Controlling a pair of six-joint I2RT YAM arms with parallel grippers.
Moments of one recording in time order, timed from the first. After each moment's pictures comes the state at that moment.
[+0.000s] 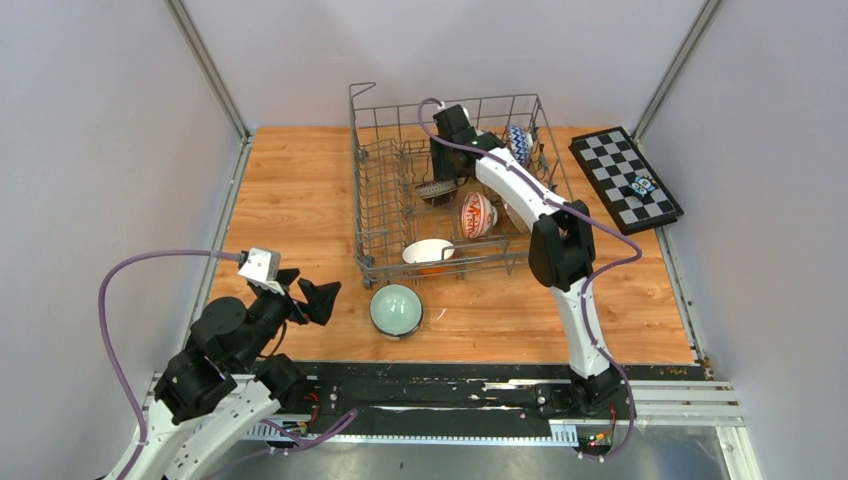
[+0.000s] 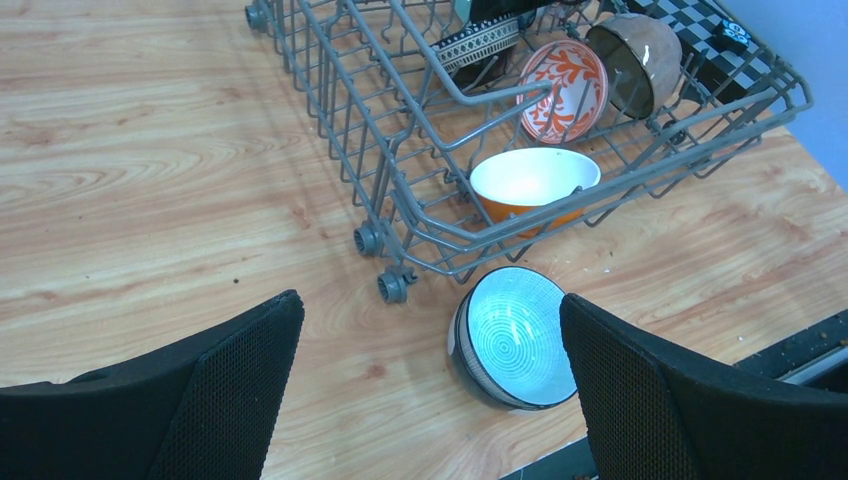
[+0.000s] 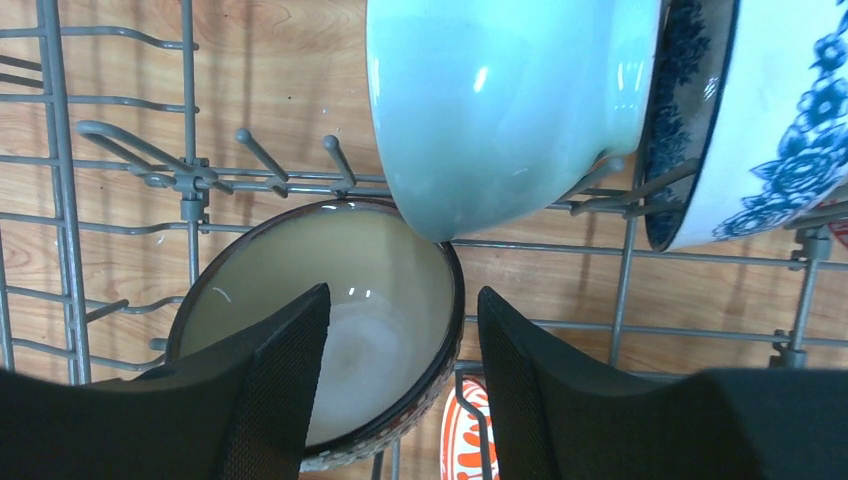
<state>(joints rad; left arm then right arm) -0.69 0.18 0.69 -0.68 -0.28 -0.27 0.54 2.27 2.16 -0.70 0.22 0.28</state>
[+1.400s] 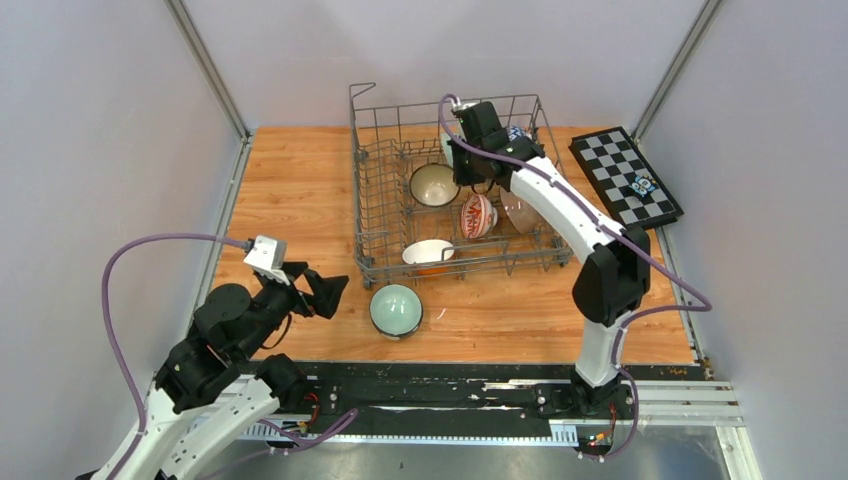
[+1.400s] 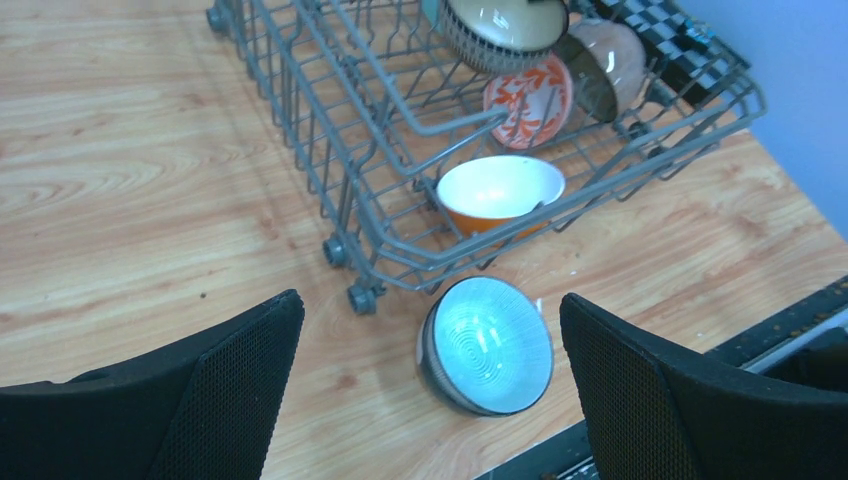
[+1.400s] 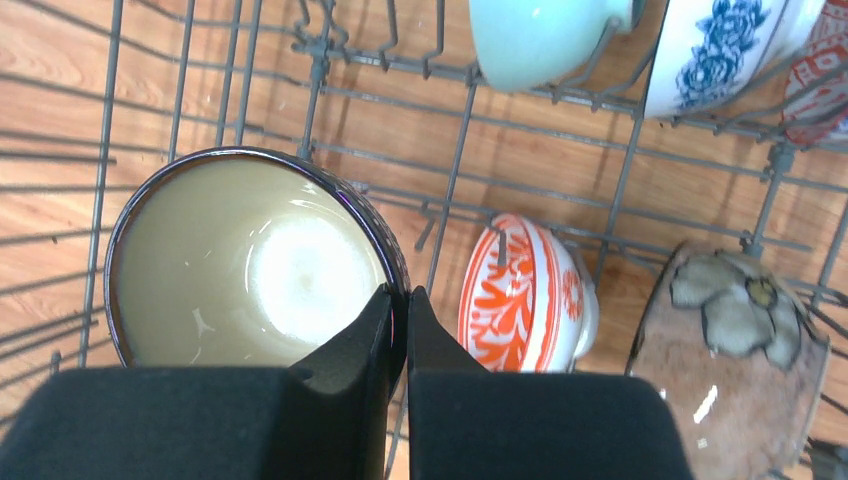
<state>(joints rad) -0.69 0.26 0.73 -0.65 -0.24 -0.29 0.54 1.90 1.86 -0.69 0.04 0.25</state>
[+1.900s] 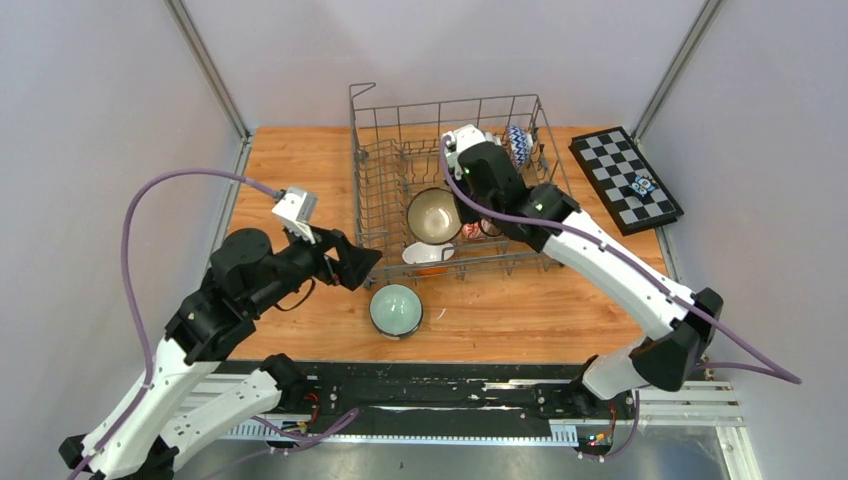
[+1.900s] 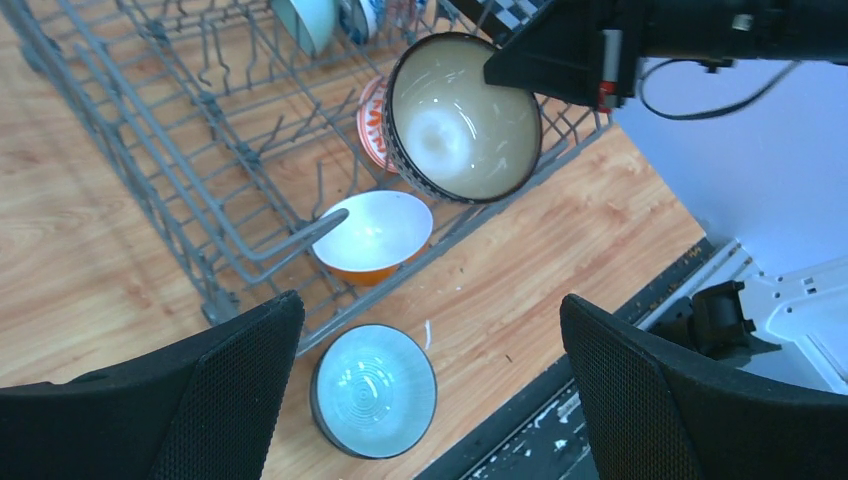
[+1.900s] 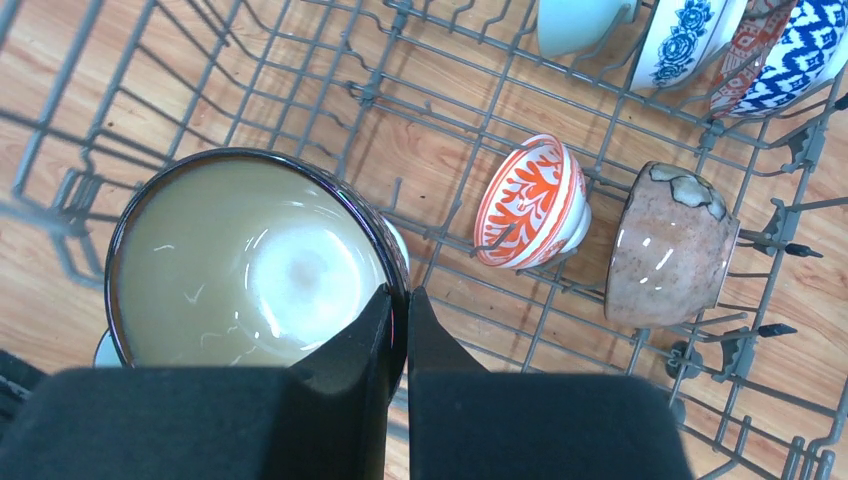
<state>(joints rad) -0.69 0.62 1.02 -0.57 -0.02 -0.36 0.79 1.47 1.56 -0.69 0.27 0.16</state>
